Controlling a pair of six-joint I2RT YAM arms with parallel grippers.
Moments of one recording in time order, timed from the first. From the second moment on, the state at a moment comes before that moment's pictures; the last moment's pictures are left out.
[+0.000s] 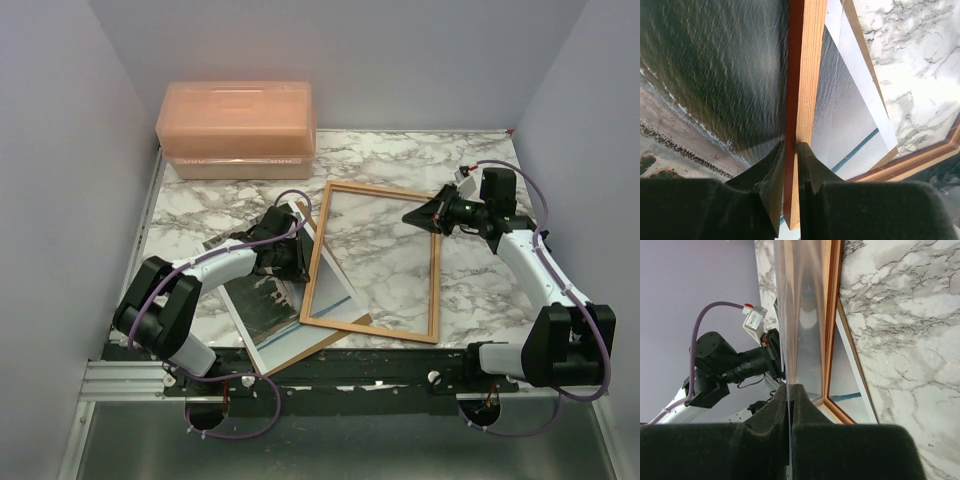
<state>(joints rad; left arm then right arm) -0.54 1.53 0.81 -0.30 0.27 -0.60 0.01 1.30 0.92 -0.29 -0.83 0.78</state>
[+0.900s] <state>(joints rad) -0.54 1.54 0.82 -0.30 0.28 -0.60 0.01 1.32 0.90 -0.27 -0.79 0.77</state>
